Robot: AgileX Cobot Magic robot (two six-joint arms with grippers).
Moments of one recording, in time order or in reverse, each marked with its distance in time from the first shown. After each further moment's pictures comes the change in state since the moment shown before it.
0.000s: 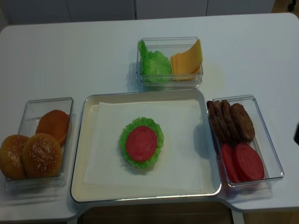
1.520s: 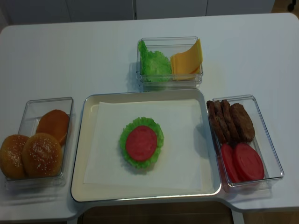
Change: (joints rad) left arm 0.000 0.000 0.000 0.000 0.000 0.000; right arm 0.000 -0.607 0.362 -0.192 0.121 -0.125
